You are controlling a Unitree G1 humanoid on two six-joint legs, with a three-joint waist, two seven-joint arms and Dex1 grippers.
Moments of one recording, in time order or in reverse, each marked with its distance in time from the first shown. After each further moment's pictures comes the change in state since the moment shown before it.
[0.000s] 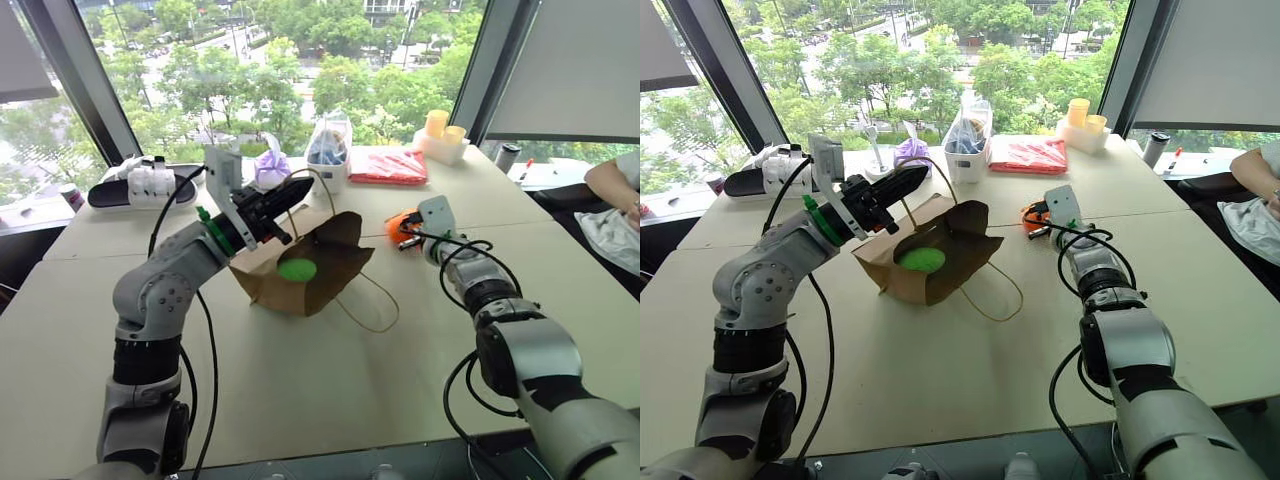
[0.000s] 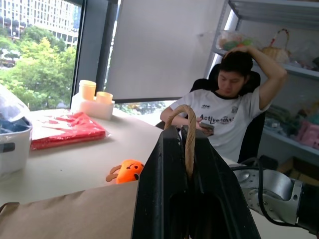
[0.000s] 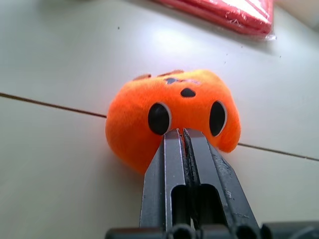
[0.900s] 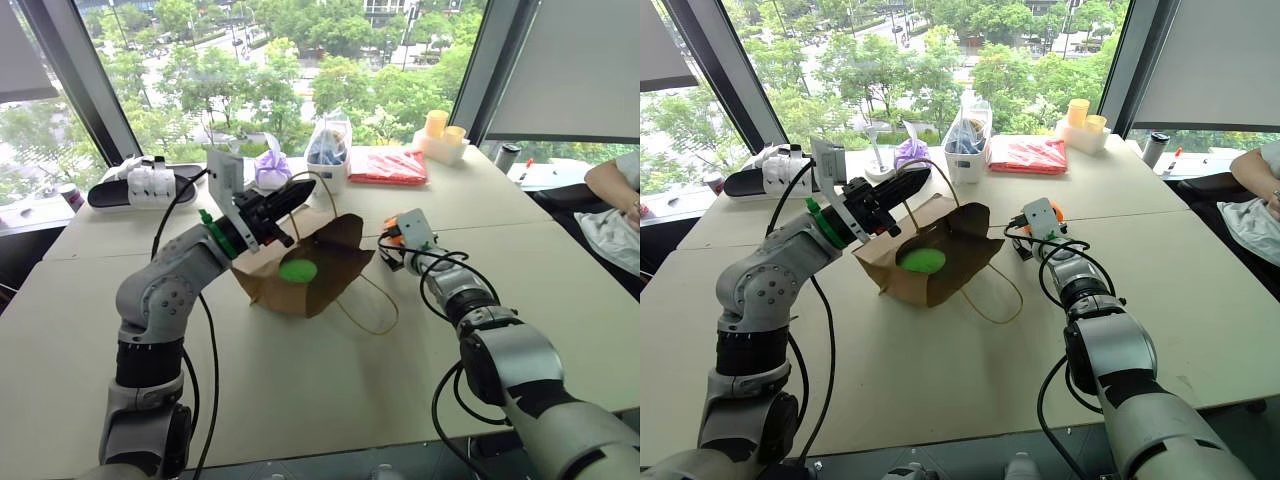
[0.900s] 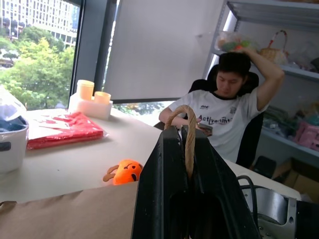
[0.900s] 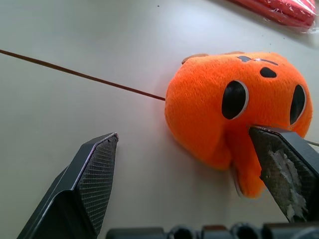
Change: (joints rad) left arm 0.013 -0.011 -0.002 -0.028 0.002 0.000 0.016; right arm -0.003 0.103 0.055 0.094 -0.054 -0.041 -0.111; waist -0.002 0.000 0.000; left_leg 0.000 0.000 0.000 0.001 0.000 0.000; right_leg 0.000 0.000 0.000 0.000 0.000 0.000
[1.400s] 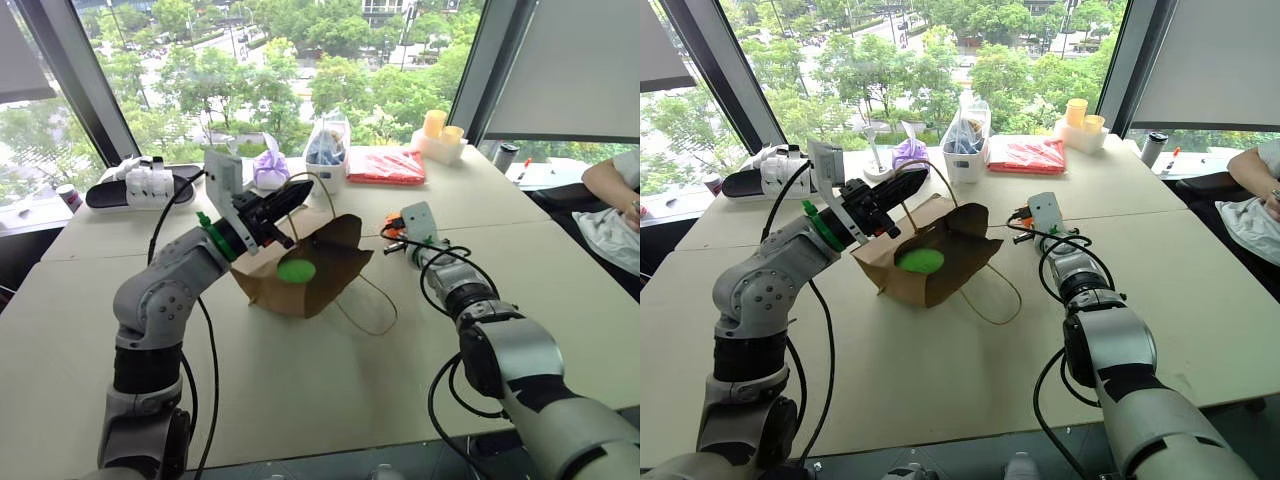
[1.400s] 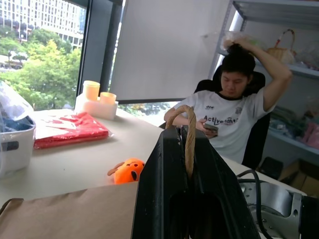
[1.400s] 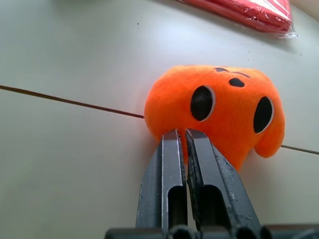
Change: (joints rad) left arm 0.026 0.000 0.001 -0.048 -0.006 0.004 0.045; right arm -0.043 0.006 -0.065 0.017 0.012 0.011 -0.021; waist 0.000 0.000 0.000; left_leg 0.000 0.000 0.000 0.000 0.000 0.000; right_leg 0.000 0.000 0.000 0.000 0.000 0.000
